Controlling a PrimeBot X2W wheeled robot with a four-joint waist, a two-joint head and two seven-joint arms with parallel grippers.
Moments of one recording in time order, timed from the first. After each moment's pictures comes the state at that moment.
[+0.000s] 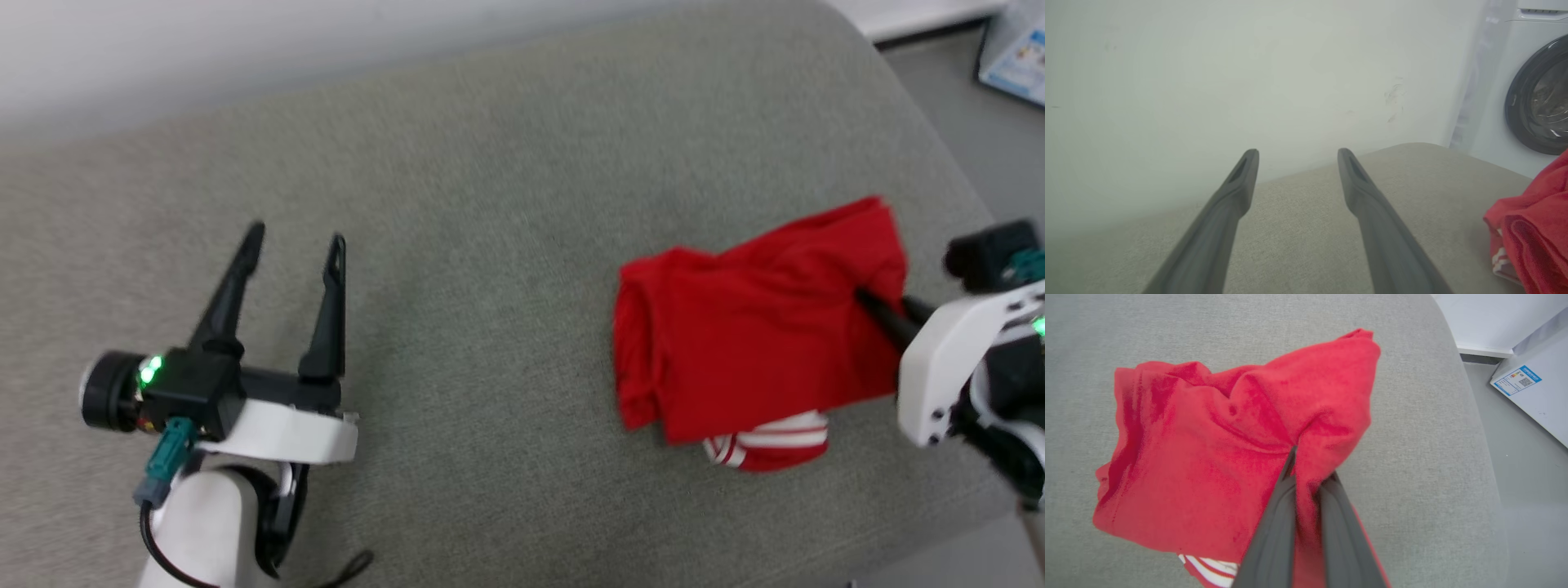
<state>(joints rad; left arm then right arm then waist) -0.21 0.12 -0.04 -0.01 -0.07 -0.11 -0.26 -0.33 -0.42 0.16 0.01 0.45 0.13 0.59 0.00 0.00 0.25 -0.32</state>
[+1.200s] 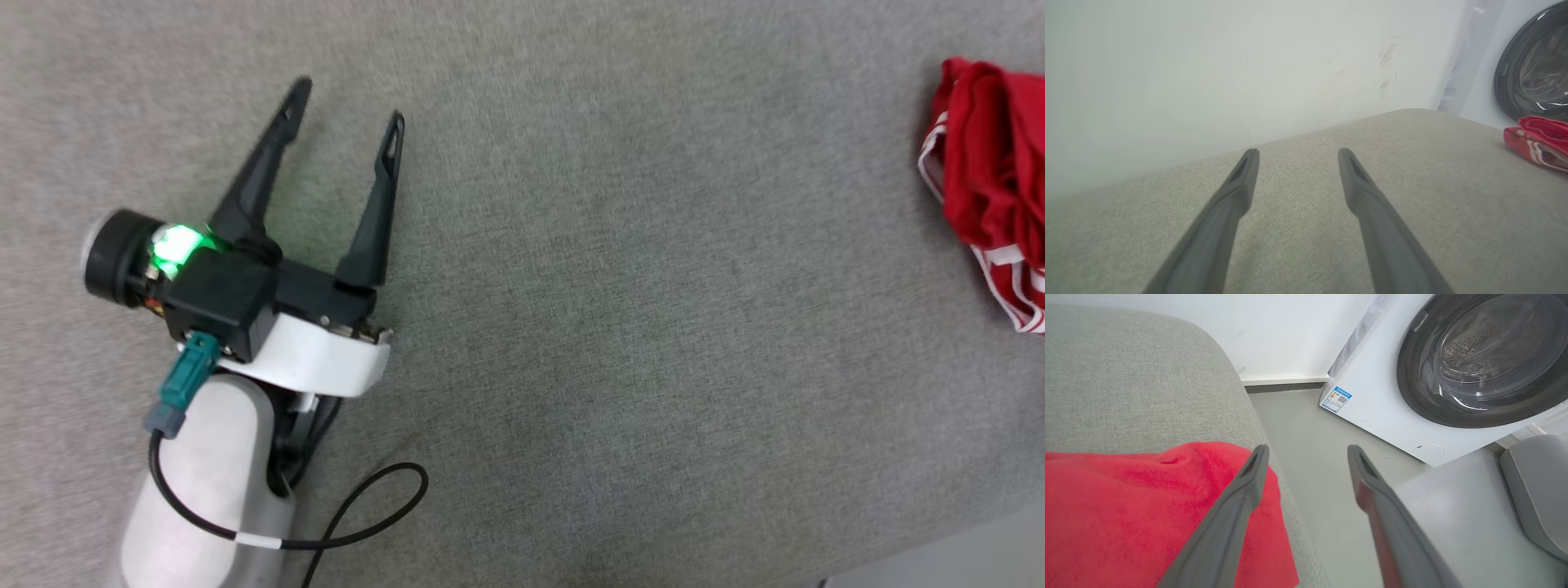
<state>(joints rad) -0.45 0.22 -0.19 -0.09 -0.08 -0.11 -0.22 -0.80 -0.55 -0.30 0.83 0.09 0.13 -0.07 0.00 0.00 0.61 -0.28</state>
